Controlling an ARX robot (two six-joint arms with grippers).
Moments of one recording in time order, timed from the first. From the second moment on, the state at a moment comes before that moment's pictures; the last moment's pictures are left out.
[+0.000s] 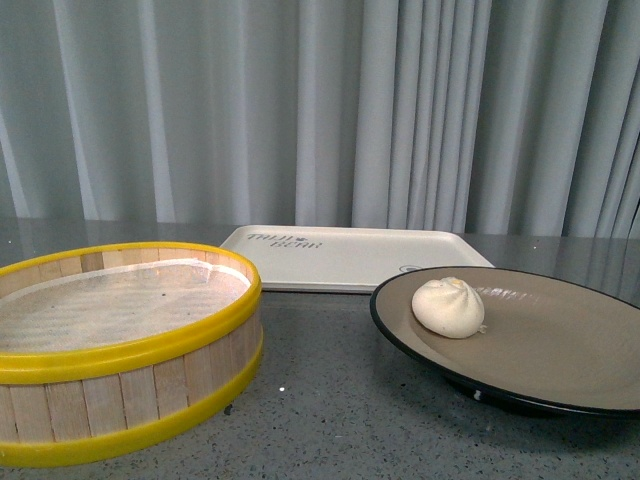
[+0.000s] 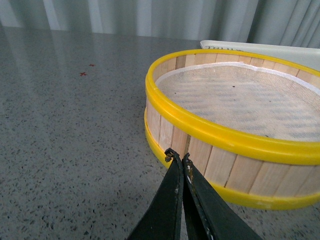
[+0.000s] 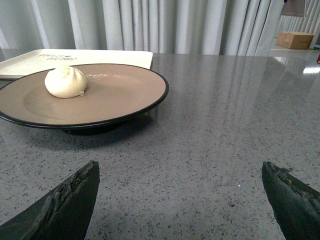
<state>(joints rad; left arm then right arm) 0.00 0.87 0.11 0.75 0.00 -0.01 0.00 0.00 0.01 0.00 0.00 -0.01</state>
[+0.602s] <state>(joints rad) 0.00 0.54 0.03 0.53 0.00 -0.01 0.00 0.00 0.01 0.00 0.00 -0.01</state>
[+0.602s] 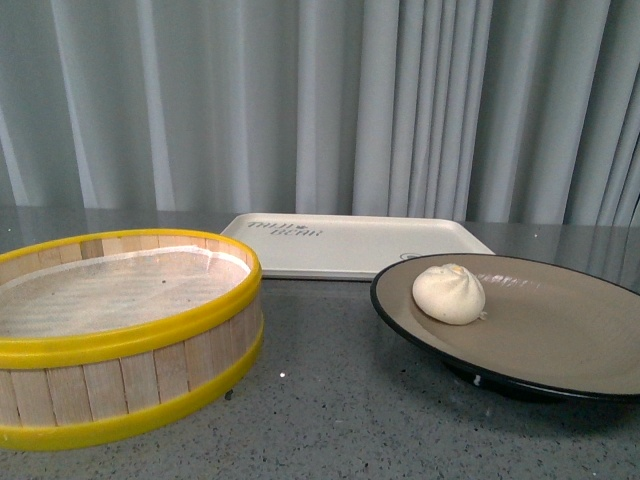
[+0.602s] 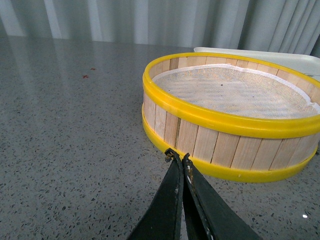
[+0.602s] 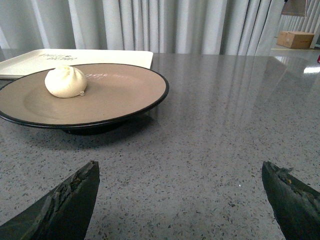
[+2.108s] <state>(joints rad) 0.00 0.00 0.03 0.00 0.00 -0.01 0.00 0.00 0.01 0.00 0.00 -0.01</state>
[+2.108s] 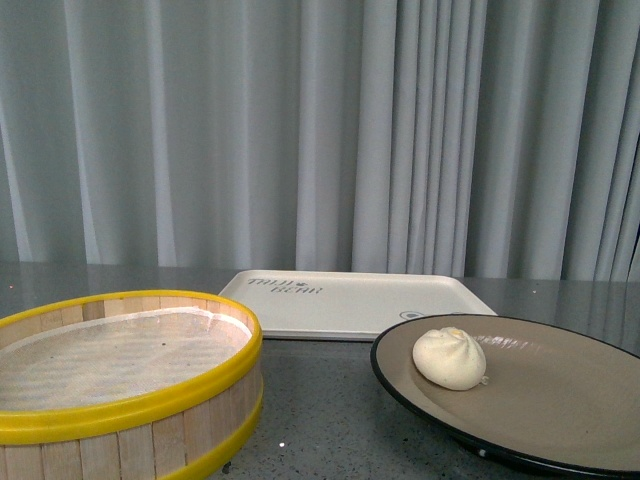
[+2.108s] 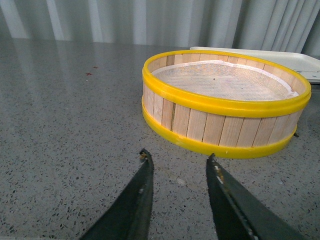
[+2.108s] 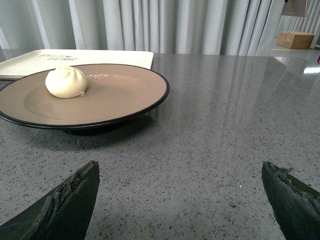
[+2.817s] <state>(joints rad) 0.00 0.00 0.03 0.00 0.00 0.00 0.06 0.17 0.09 -0.02 0.18 -0.04</state>
